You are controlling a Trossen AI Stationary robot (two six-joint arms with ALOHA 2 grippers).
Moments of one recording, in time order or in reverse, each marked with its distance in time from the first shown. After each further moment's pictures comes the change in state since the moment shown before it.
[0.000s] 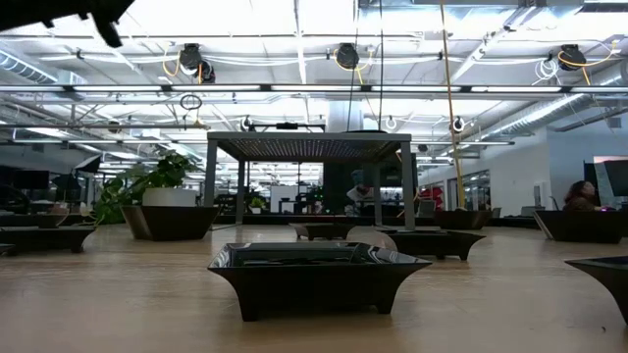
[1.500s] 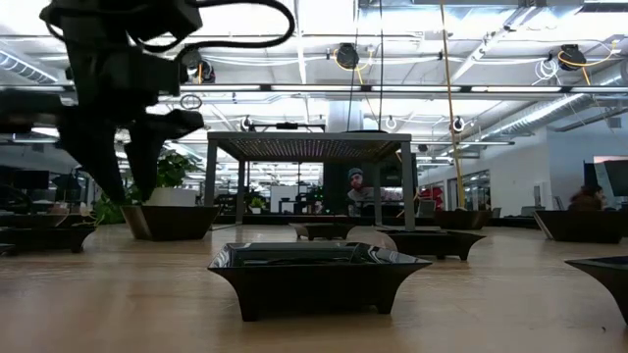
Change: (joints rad) left arm -0.098 1.176 0.548 -1.107 0.213 0.346; right arm 0.000 0.001 0.000 -0.237 0.000 0.001
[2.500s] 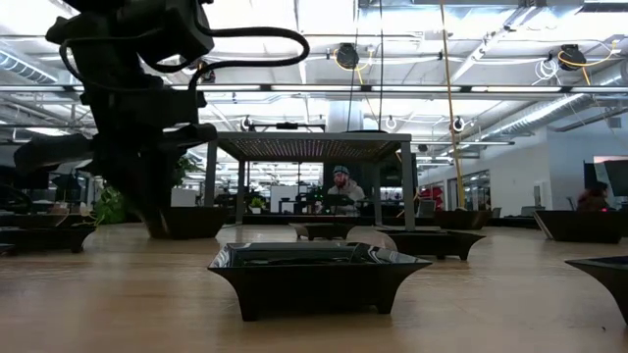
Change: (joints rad) left arm -0.008 0.109 -0.001 0.101 -0.130 -0.003; right arm 0.001 0.000 0.000 -0.066 0.000 0.000
